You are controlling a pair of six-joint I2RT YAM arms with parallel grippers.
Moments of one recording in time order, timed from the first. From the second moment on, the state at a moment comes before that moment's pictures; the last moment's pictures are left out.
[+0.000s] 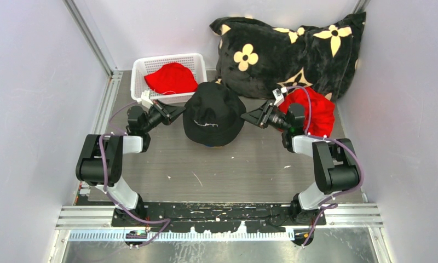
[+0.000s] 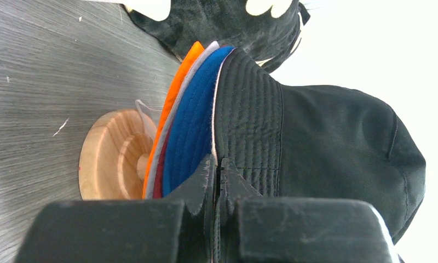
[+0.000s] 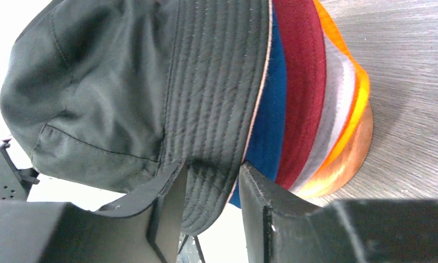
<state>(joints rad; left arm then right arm) -0.06 1.66 0.63 0.98 0.67 -1.25 0.12 1.55 0.62 0.85 -0.87 0.97</state>
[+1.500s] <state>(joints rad) -0.06 1.77 0.68 0.97 0.65 -1.21 0.12 1.74 0.63 0.94 -0.84 0.97</state>
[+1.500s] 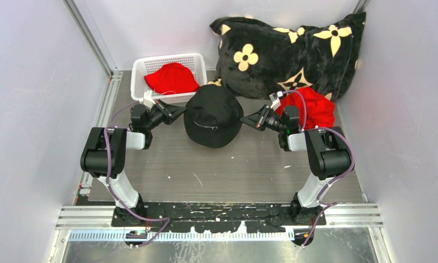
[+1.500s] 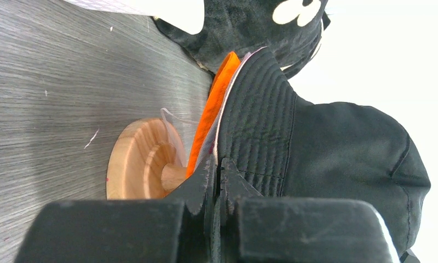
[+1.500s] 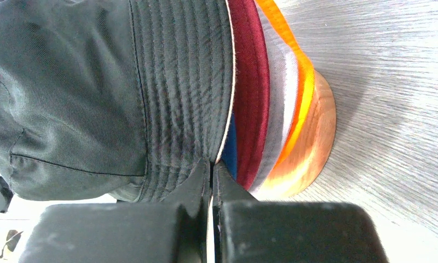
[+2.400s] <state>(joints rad) -0.05 1.78 1.51 -0.05 0.09 -0.59 0.04 1.34 0.90 0.15 -0.51 0.56</state>
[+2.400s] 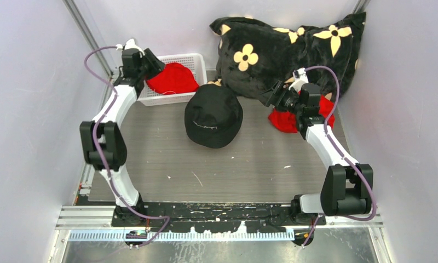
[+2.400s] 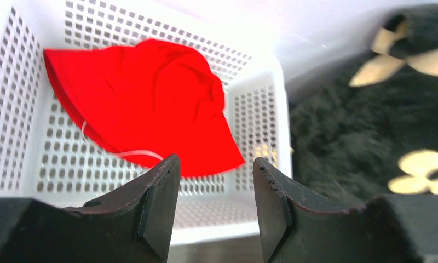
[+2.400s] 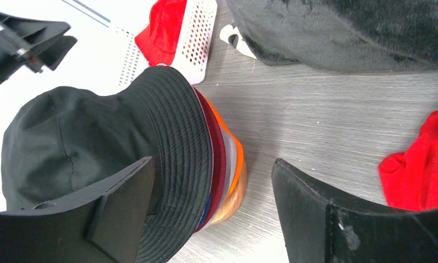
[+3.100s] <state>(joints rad) -0.11 2.55 2.28 -0.14 -0.01 -0.25 0.04 1.43 0.97 0.09 -0.52 0.53</state>
